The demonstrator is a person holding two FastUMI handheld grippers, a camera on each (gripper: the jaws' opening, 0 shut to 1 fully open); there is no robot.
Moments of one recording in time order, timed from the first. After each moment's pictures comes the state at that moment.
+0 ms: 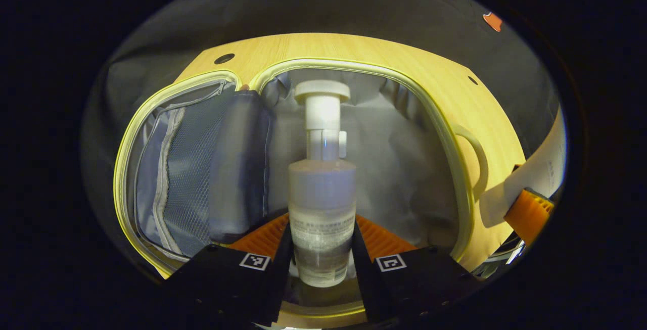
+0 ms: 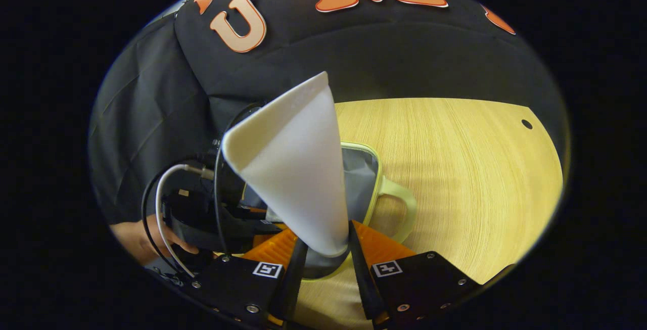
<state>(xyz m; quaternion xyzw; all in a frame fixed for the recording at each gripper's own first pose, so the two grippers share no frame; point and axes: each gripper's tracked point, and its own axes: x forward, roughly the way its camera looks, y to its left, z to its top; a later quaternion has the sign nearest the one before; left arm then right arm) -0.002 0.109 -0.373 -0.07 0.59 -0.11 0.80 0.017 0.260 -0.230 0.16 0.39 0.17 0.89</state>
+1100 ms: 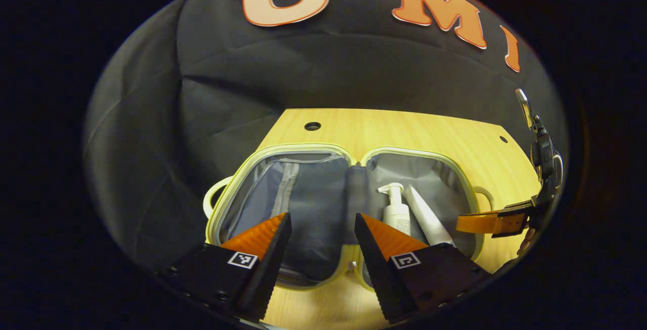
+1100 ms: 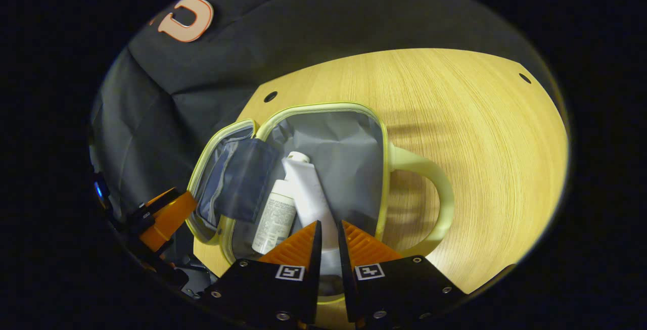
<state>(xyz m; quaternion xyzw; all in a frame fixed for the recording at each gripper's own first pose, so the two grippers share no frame) -0.003 0.253 -0.259 -0.07 0.43 0.04 0.90 0.037 0.298 -0.300 0.22 0.51 0.12 0.82</state>
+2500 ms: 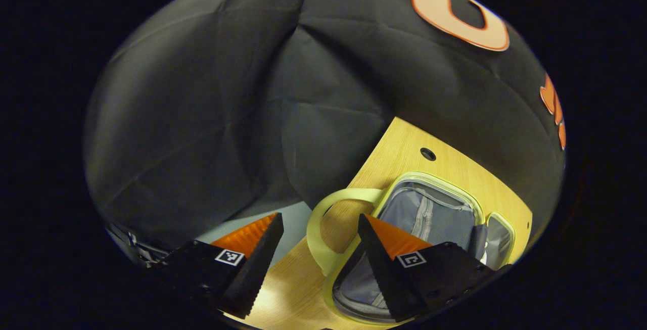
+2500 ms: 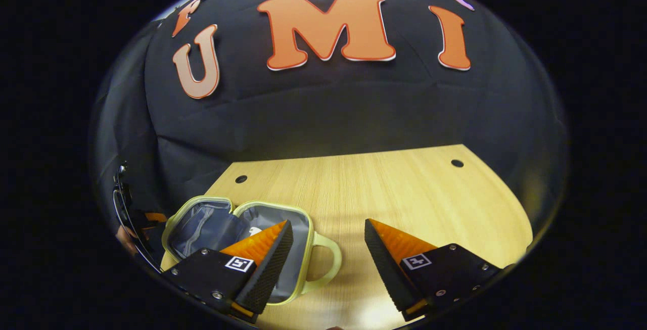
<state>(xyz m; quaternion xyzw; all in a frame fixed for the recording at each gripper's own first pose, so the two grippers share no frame) 0.022 0.468 -0.366 -0.25 0.43 0.21 0.84 0.052 0.157 -0.149 0.11 0.27 -0.02 0.96</state>
